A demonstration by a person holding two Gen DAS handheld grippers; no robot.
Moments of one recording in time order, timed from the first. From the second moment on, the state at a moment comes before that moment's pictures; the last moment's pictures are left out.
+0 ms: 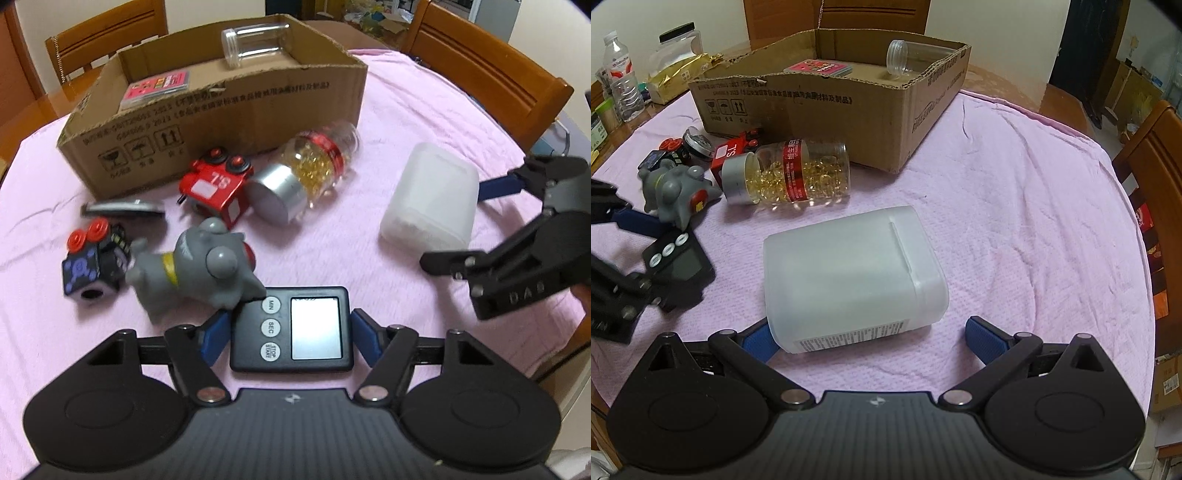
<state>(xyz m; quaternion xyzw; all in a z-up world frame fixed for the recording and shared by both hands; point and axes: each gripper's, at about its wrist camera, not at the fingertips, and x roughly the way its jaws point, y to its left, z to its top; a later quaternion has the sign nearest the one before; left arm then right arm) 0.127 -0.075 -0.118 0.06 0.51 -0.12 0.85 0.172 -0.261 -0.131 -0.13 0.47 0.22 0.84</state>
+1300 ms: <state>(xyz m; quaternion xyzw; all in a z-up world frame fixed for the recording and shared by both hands) 0.127 -0.079 -0.117 0.04 0.54 -0.09 0.84 0.215 -0.218 -0.121 -0.20 0.54 0.28 0.77</state>
